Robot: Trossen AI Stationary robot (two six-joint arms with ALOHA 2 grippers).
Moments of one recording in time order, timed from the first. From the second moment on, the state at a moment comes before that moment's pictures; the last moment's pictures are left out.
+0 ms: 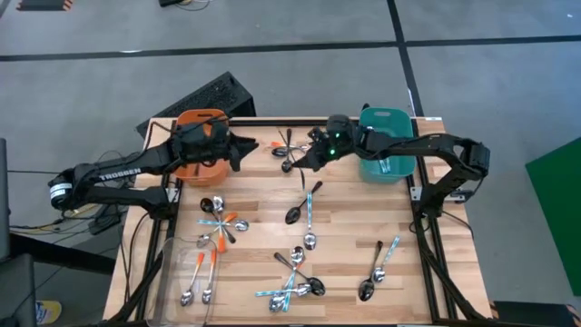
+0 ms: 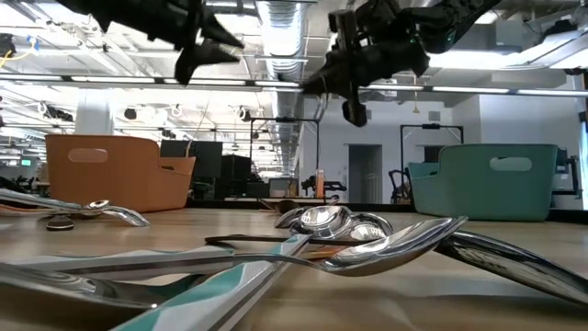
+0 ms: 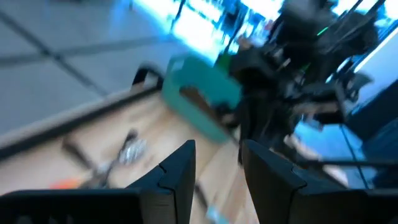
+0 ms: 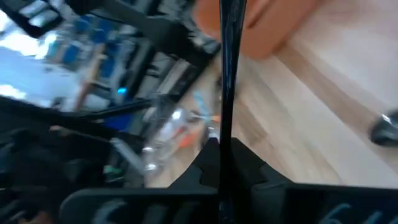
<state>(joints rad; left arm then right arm) 0.40 0.98 0.72 0.07 0.05 -0.47 -0.37 1.57 1.03 0.14 -0.53 0.75</state>
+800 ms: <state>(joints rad) 0.28 1.24 0.72 0.65 0.11 -0.59 -0.35 1.57 1.18 0.21 -0.79 0.60</state>
